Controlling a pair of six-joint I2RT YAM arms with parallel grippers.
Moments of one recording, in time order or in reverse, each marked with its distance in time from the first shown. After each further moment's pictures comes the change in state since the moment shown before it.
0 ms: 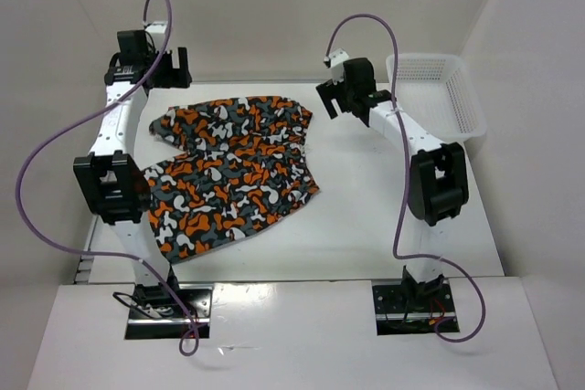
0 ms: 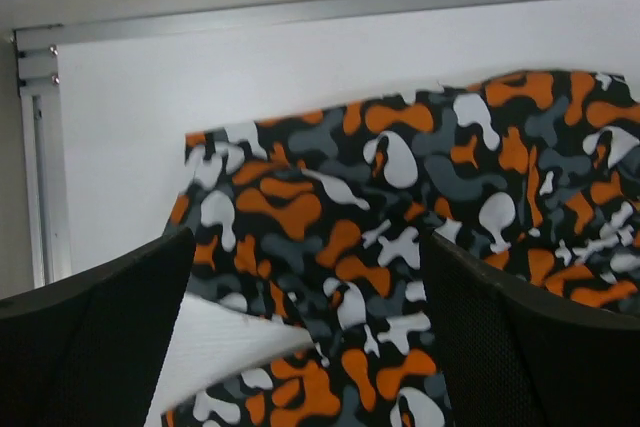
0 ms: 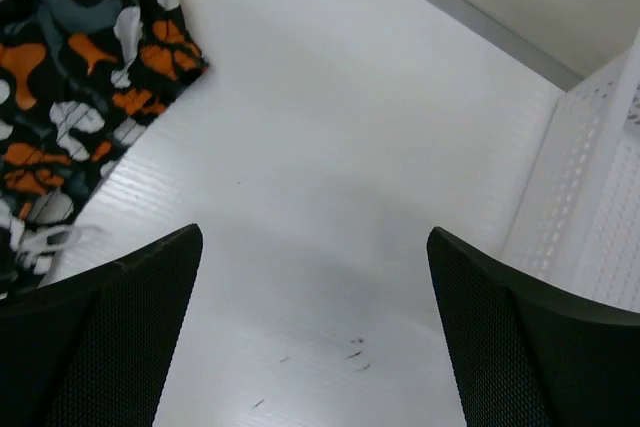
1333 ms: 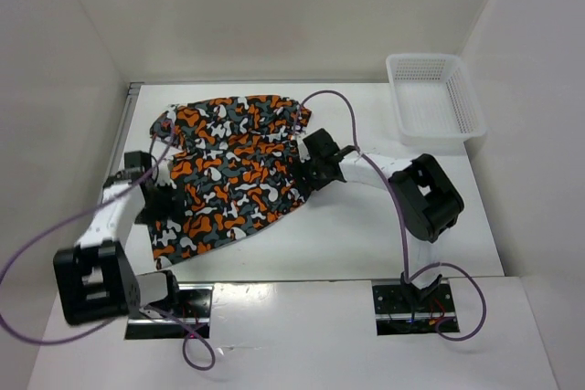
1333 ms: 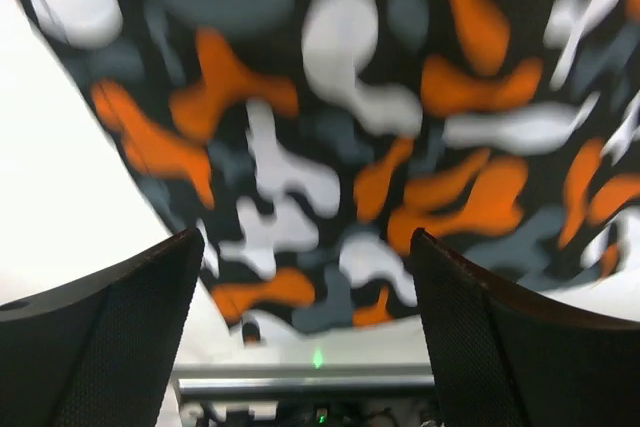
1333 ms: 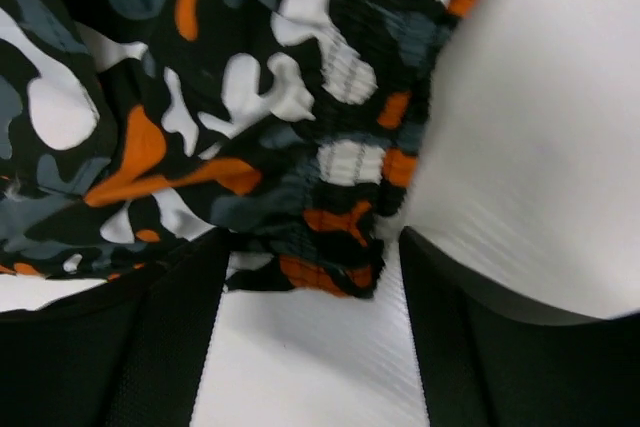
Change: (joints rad) left arm 0.080 -0.763 -1.244 -0.239 -0.134 -0.002; right arm 0.277 -0.079 -0.510 -0.031 -0.196 0.337
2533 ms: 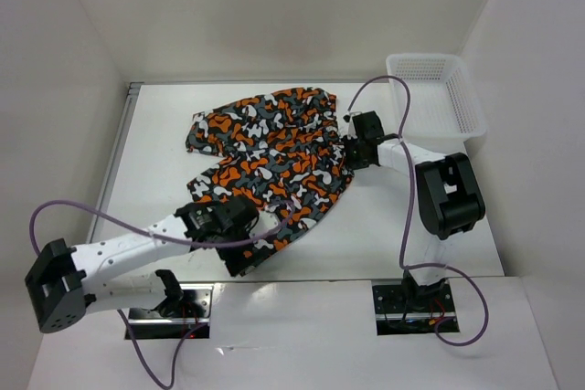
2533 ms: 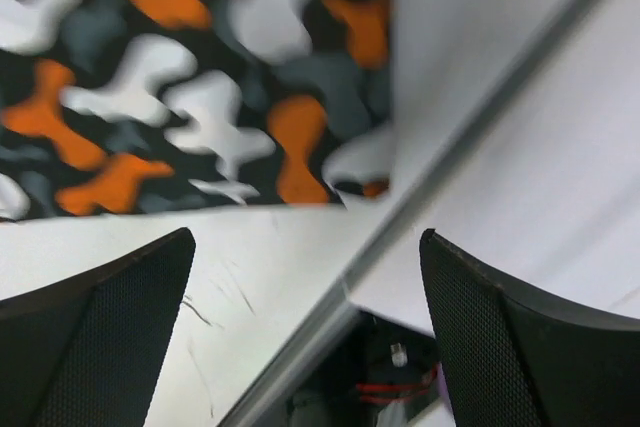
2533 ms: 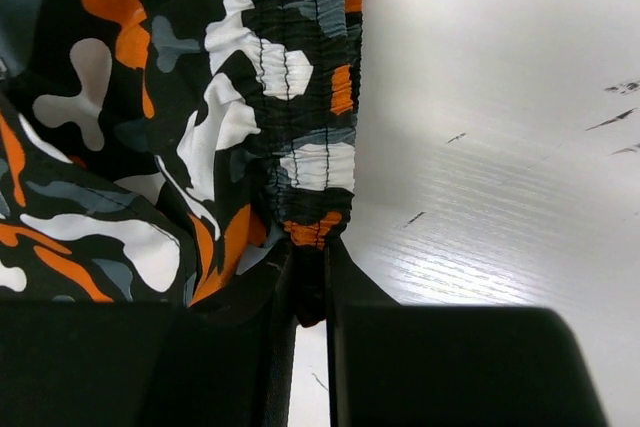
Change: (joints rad) left arm -1.103 -0.025 0.052 -0.022 -0.029 0.002; right arm -0.320 -0.048 -0.036 0.035 0.049 0.049
